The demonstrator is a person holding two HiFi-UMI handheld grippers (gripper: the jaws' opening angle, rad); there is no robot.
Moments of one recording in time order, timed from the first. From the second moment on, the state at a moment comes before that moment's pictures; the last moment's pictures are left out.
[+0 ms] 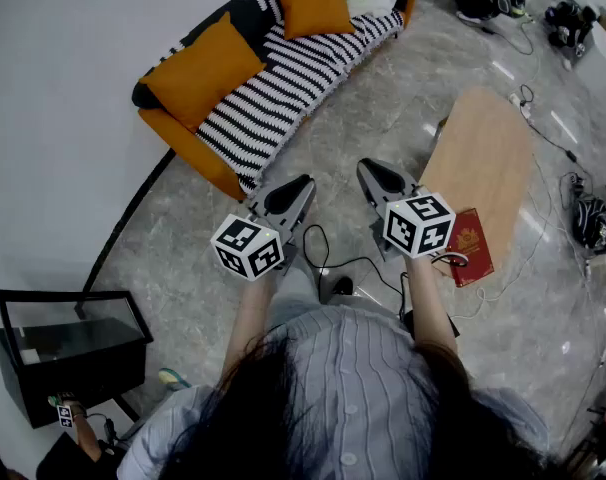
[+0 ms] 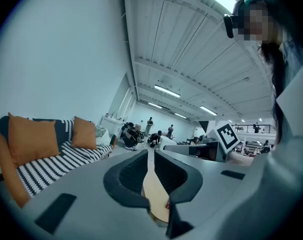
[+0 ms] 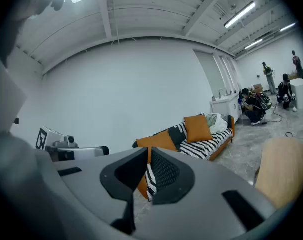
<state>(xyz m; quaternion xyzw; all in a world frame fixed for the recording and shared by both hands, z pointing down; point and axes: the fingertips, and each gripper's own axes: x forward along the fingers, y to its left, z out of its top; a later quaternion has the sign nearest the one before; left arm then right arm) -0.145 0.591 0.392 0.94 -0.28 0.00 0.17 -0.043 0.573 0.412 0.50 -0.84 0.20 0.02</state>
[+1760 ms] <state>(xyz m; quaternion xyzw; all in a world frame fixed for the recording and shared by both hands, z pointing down) -0.132 0.537 0.405 0.94 -0.27 -0.02 0.22 -0.038 0.528 0.440 0.51 -0.83 0.22 0.03</state>
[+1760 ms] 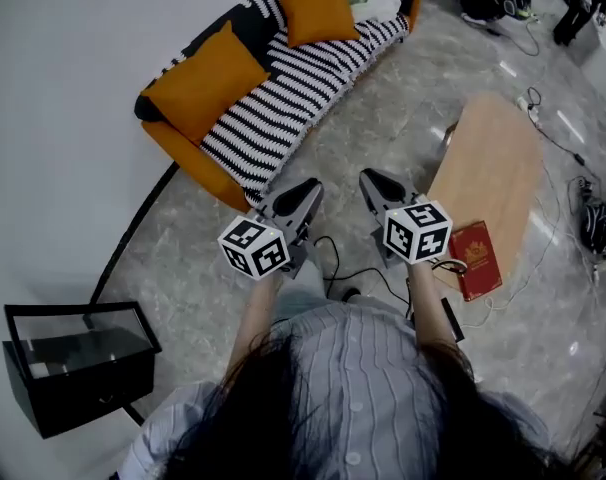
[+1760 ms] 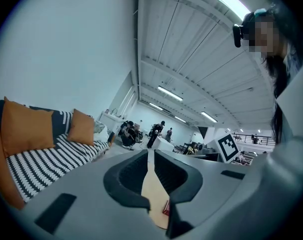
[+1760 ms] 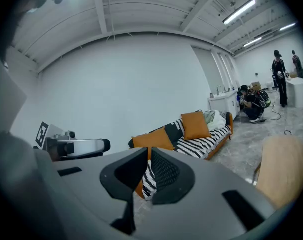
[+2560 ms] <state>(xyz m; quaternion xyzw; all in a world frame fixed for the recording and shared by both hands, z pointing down) -0.216 0.292 0.388 0.95 -0.22 -0.02 0.20 -0.124 0.298 0.436 0.54 -0.81 0.24 0.04</state>
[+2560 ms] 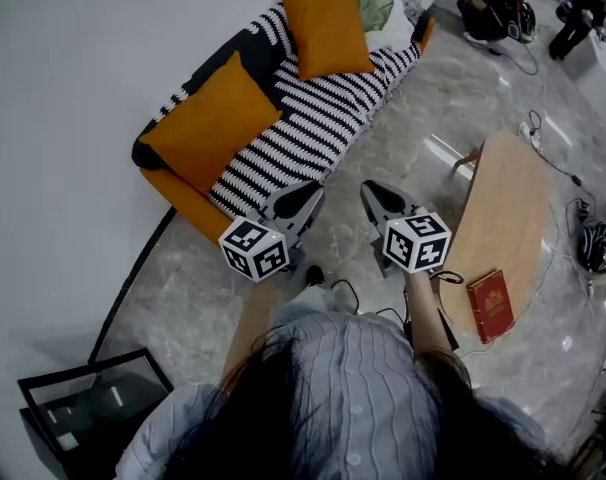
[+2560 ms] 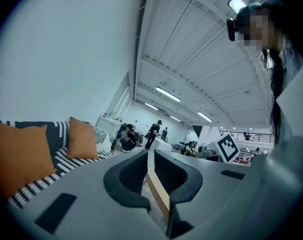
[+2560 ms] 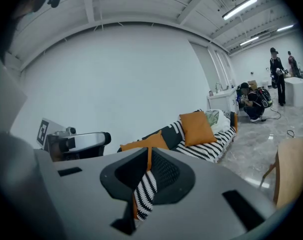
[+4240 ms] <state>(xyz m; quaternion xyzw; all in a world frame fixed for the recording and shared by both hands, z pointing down) -0.066 0.033 0.413 0.94 -0.26 -0.01 0.24 0.033 0.044 0.454 0.52 -0.82 0.26 0.07</state>
